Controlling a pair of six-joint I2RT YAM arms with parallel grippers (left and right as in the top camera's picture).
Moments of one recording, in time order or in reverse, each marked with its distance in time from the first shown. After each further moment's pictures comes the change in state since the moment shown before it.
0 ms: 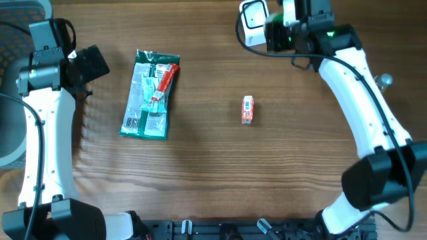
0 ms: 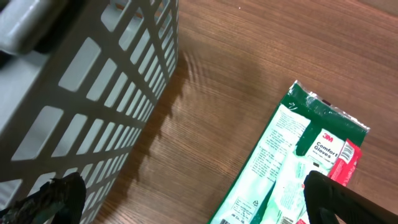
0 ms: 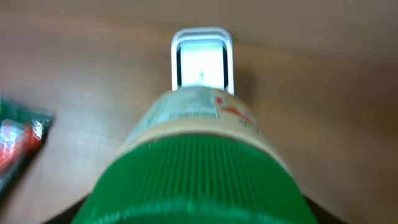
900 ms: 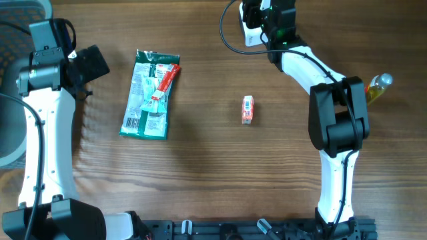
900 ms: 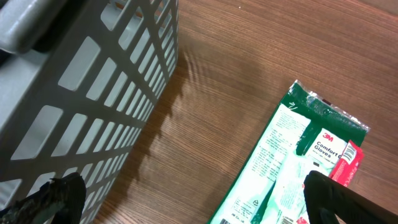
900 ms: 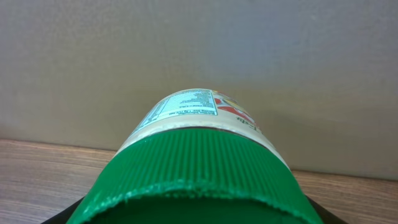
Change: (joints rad) left arm 0.000 0.000 0.000 0.000 0.000 0.000; right arm 0.000 0.476 -0.016 0.992 -0.033 0.111
